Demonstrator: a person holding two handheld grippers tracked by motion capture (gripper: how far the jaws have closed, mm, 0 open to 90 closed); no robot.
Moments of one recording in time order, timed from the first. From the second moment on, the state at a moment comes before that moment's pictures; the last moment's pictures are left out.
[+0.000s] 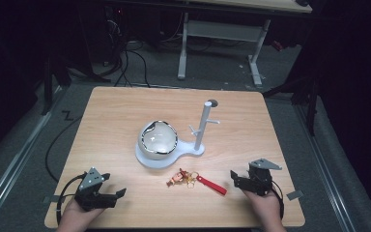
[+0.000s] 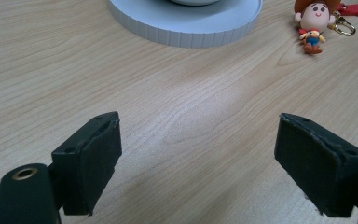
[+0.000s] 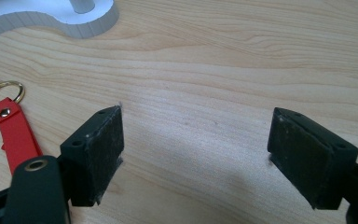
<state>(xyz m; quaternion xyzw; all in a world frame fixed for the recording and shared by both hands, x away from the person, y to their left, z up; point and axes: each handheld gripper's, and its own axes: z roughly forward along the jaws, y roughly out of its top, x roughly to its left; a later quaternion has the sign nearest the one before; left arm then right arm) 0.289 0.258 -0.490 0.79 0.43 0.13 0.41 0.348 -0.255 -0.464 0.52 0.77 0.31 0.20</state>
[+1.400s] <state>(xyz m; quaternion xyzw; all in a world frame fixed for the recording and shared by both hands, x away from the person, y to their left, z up) 0.288 0.258 -0.485 0.80 0.42 0.13 0.42 0.341 -0.232 -0.461 0.48 0.80 0.33 0.17</state>
